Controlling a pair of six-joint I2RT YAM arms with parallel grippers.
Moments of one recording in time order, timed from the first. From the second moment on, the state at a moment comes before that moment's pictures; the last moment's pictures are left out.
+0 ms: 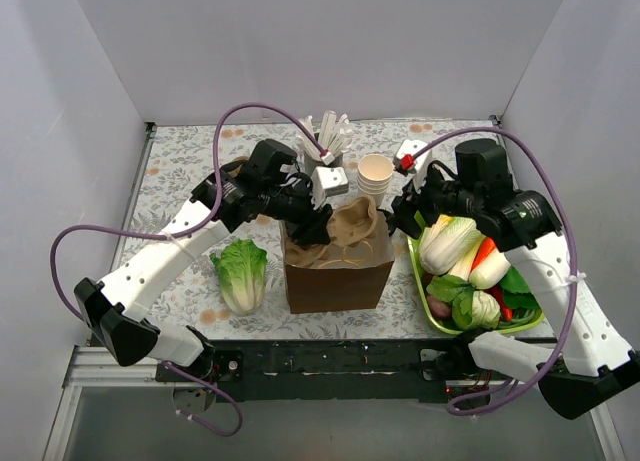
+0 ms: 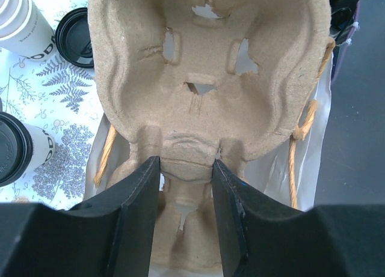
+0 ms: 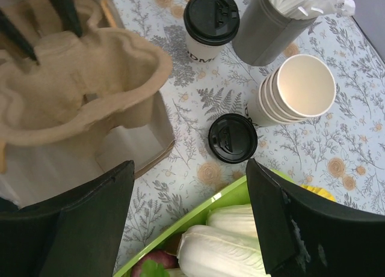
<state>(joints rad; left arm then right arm) -0.75 1.40 1.53 -0.91 0.56 0.32 0.48 1.11 1.40 -0.89 -0.43 -0.42</state>
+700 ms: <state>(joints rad) -0.75 1.39 1.50 -0.86 0.62 0.25 0.48 0.95 1.31 -0.97 -0.81 -0.45</state>
